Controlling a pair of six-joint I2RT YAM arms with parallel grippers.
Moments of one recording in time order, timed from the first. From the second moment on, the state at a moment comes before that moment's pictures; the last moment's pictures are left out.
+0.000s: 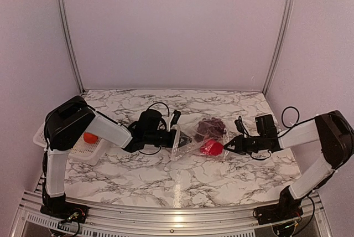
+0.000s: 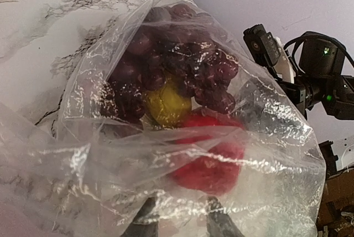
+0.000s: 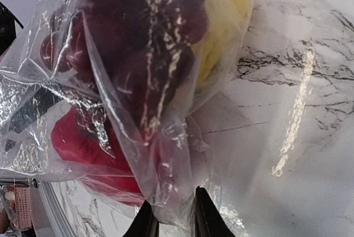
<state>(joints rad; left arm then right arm) -0.84 2.11 1.13 0.58 0.45 -0.66 0.22 1.52 0.53 0.15 -0.67 0.35</state>
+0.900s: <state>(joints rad) -0.91 2.23 1.31 0.54 0.50 -0.57 0.32 1.62 0.59 0.21 -0.68 0.36</state>
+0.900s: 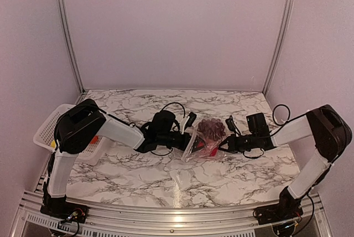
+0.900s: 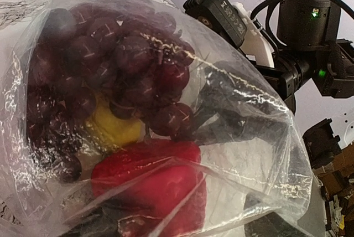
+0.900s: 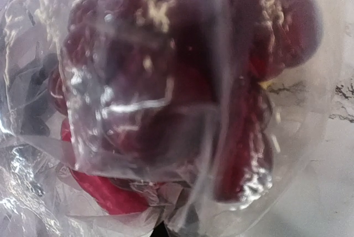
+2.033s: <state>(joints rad) -0.85 2.11 1.04 0.64 0.47 -0.59 0.32 1.63 0.54 0.31 -0.69 0.42</state>
